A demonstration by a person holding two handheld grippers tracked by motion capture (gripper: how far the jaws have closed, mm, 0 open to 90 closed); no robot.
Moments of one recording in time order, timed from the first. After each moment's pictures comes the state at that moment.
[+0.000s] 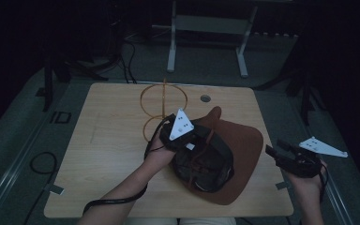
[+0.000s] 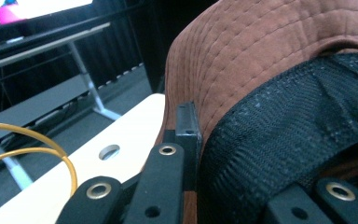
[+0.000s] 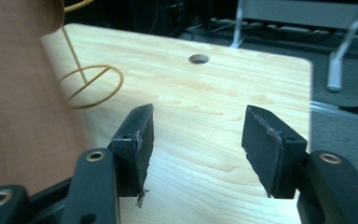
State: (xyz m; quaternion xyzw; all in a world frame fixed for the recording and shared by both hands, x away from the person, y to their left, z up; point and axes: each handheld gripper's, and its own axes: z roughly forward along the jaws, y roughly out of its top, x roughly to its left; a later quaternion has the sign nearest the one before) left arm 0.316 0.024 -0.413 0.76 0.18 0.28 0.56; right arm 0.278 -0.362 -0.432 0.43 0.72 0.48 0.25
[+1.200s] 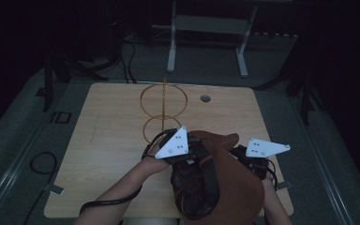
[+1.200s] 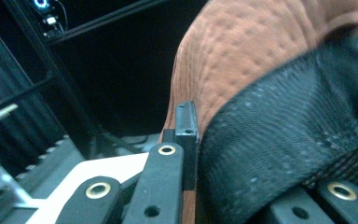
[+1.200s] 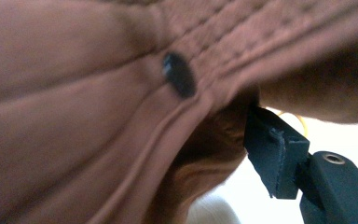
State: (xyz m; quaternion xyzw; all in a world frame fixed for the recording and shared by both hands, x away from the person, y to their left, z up) left arm 0.289 0.015 -0.419 0.75 -0.03 0.24 0.62; right arm 0.264 -0.227 -0.417 0.19 0.79 0.57 0.09
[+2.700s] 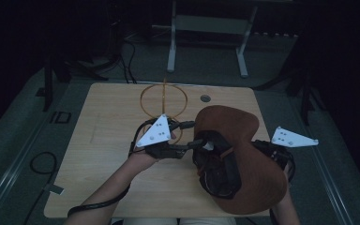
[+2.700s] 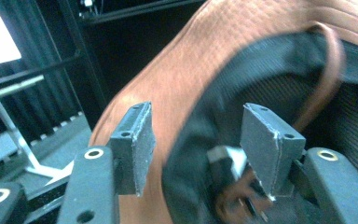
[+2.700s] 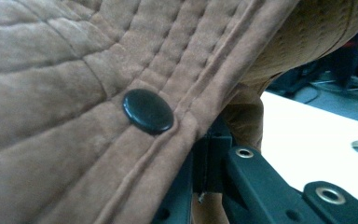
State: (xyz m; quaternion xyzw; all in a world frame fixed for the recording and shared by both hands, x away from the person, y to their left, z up) left arm 0.292 0.068 -0.402 0.74 0.08 0.21 0.63; right arm 0.276 -0.271 -0.393 0.25 0.73 0.62 0.13
